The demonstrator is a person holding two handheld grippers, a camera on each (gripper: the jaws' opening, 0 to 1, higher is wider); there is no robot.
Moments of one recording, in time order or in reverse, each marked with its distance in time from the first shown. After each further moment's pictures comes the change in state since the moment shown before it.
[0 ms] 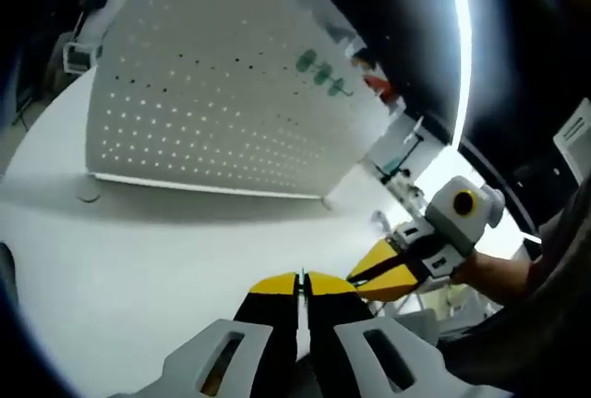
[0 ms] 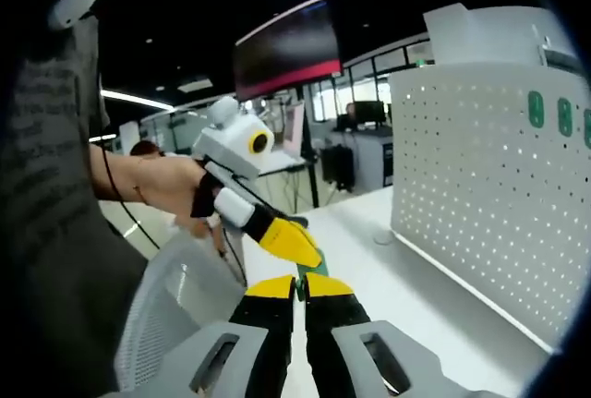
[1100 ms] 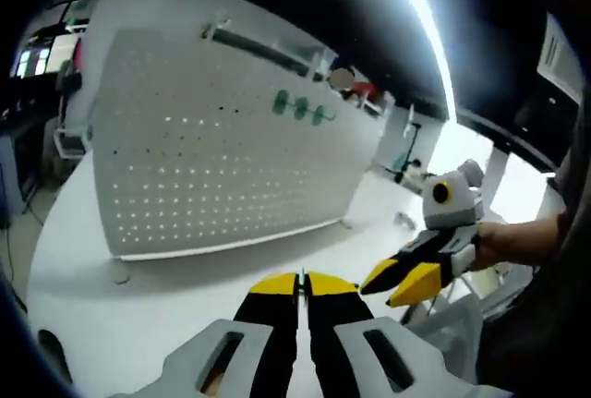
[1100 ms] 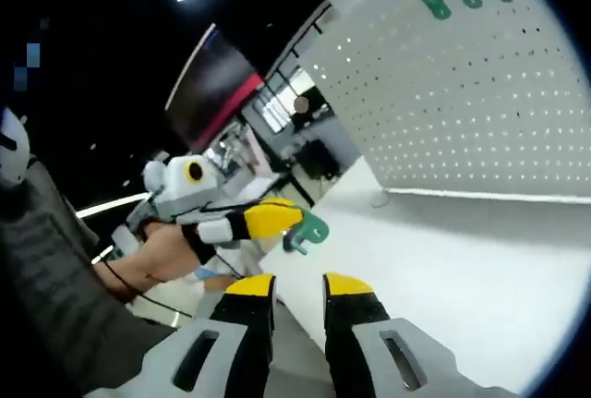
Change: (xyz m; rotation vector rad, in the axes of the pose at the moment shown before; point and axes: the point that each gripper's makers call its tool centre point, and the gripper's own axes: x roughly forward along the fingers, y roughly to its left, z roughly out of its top) left arm -0.010 -0.004 0.039 0.314 -0.154 0.063; right arm -0.012 -0.010 -0.005 0.599 -0.078 -0.038
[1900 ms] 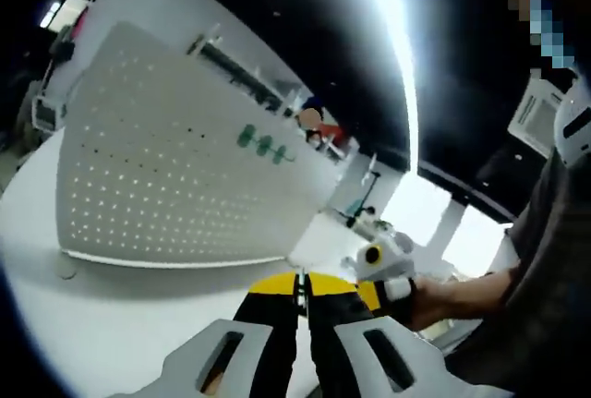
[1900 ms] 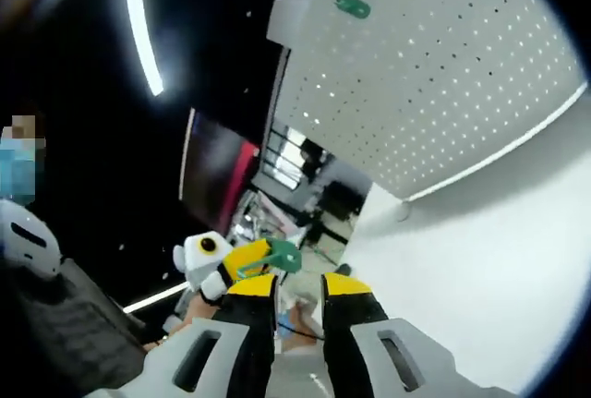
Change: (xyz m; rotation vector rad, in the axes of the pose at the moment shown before) left arm -0.005 -0.038 0.031 -0.201 -0.165 -0.248; right arm -0.005 0.005 0.038 0.303 -0.298 0.159
